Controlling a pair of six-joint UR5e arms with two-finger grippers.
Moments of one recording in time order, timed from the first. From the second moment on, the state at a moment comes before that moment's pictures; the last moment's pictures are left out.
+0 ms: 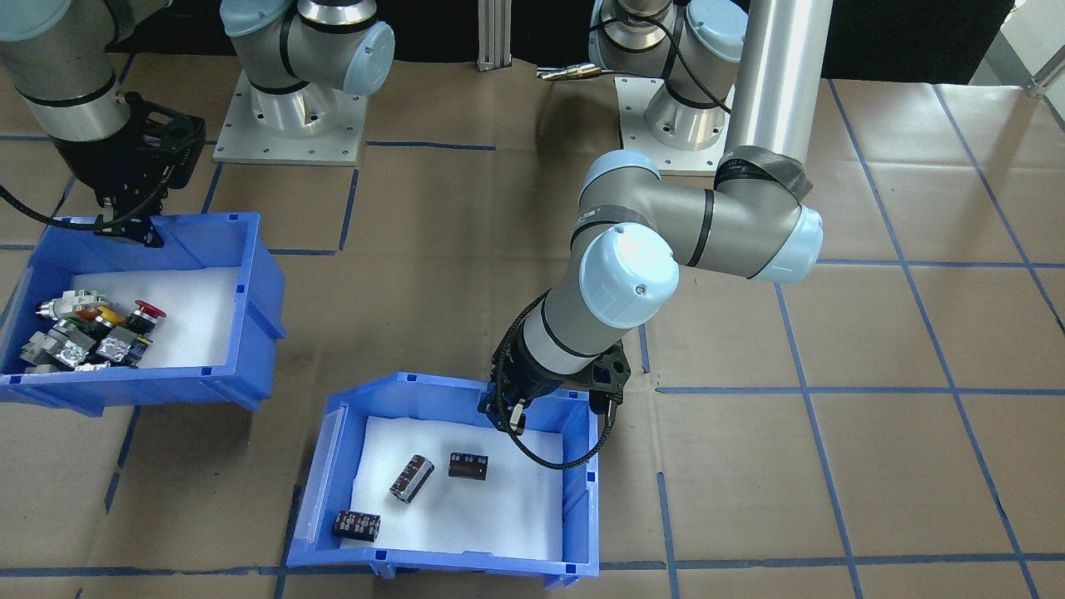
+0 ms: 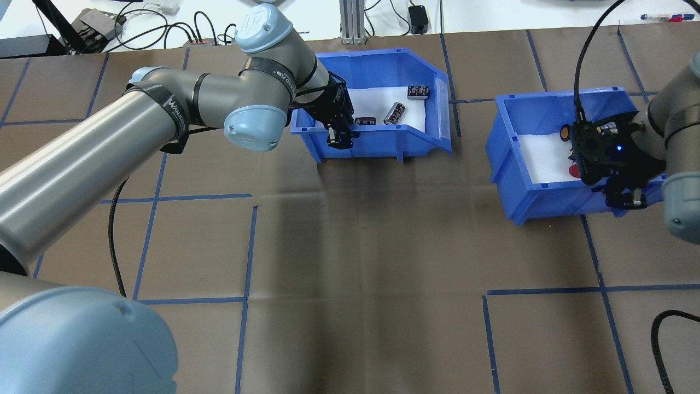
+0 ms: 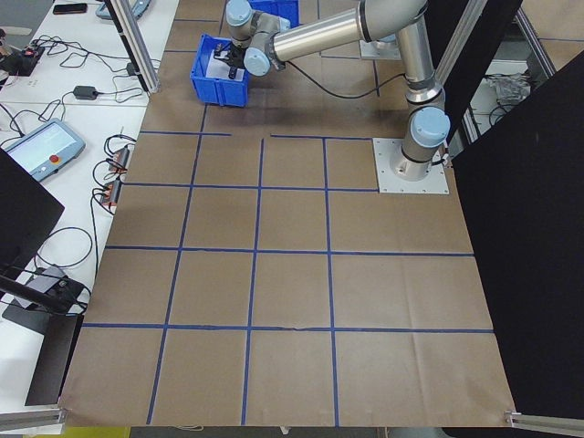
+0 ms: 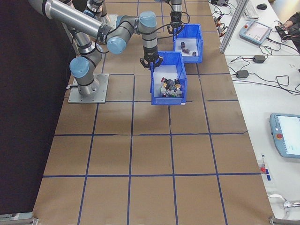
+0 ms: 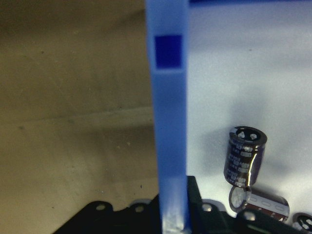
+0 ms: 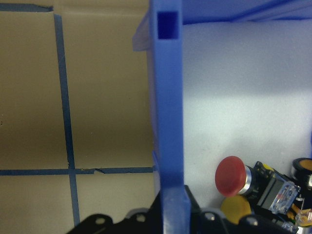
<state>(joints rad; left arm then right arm) -1.79 -2.07 -1.54 -0.97 1.20 -1.70 1.25 -1.75 2.06 -2.00 -1.64 -1.90</state>
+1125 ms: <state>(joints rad) -1.78 -1.98 -1.54 -0.99 1.36 -1.79 1.26 -1.85 2.16 -2.00 -1.64 -1.89</state>
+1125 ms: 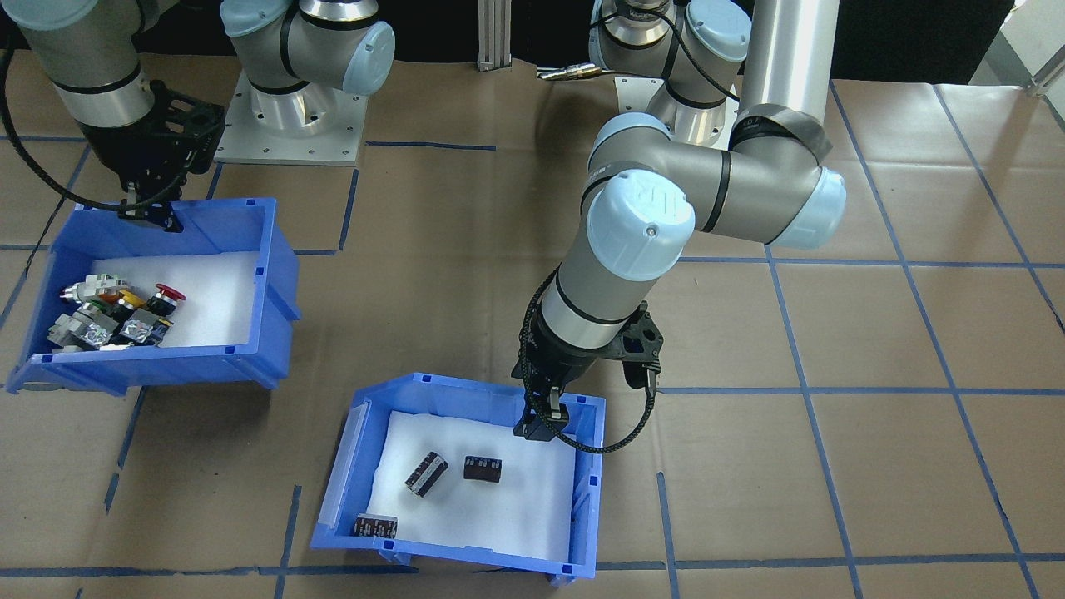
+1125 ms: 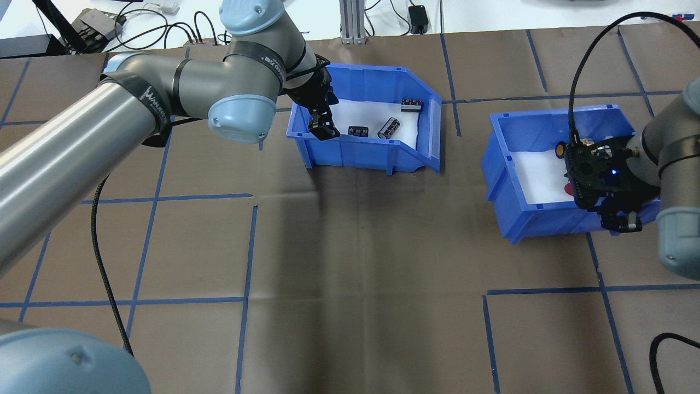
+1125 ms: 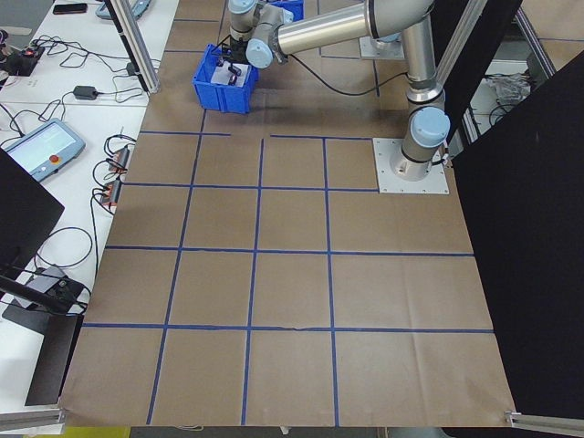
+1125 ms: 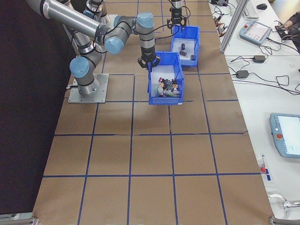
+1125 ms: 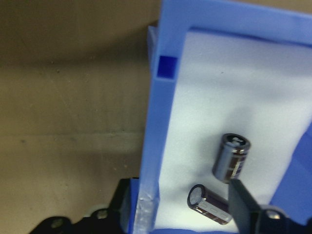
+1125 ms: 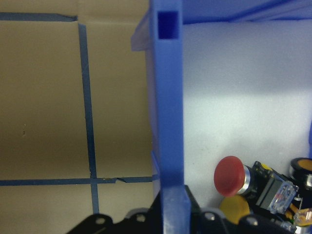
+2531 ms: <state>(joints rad) -1.61 -1.49 -1.75 -1.51 1.61 -0.14 1.70 -1.98 2.32 -2.00 -1.64 -1.42</state>
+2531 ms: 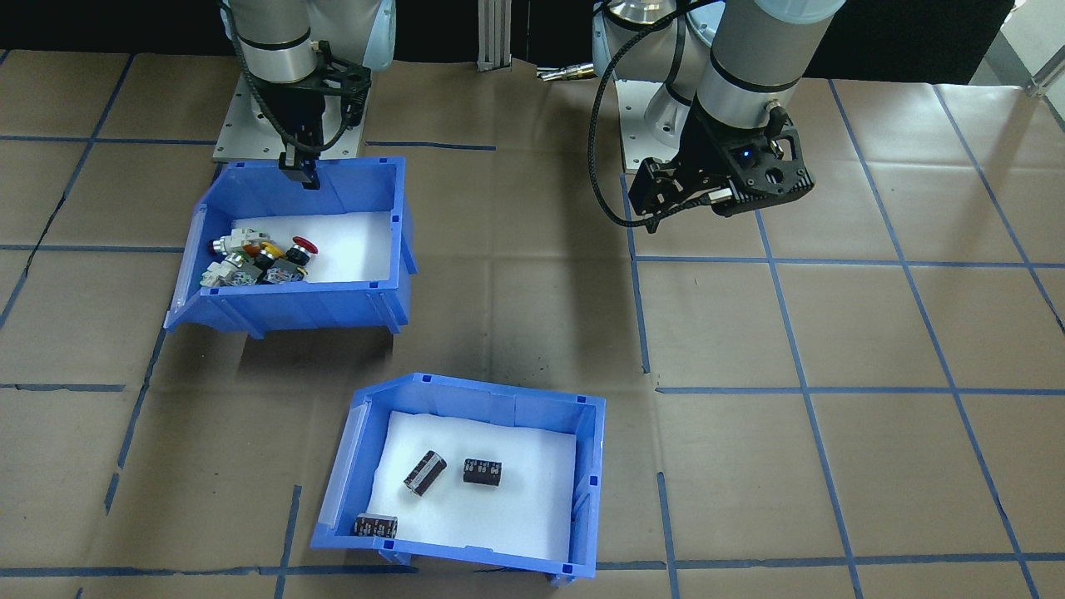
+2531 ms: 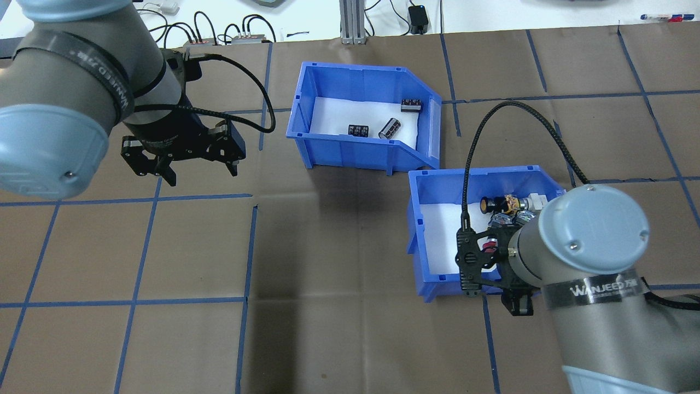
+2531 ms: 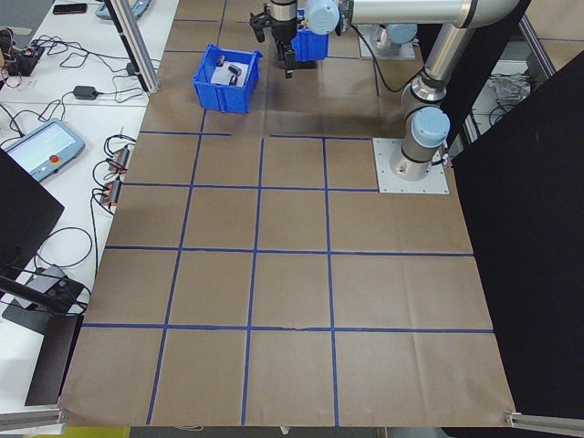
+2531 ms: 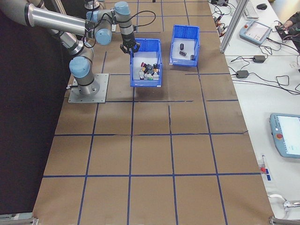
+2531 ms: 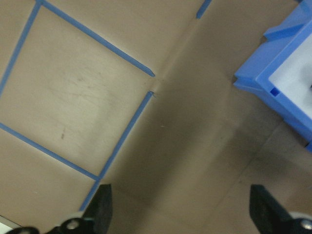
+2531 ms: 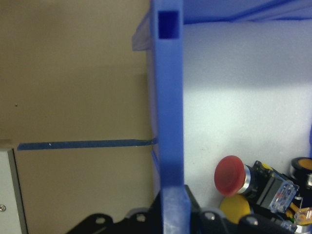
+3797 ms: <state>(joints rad) -1.59 -1.39 -1.76 -1.60 1.58 0.06 2.16 -1.63 2.19 -2.20 -1.75 -0.94</state>
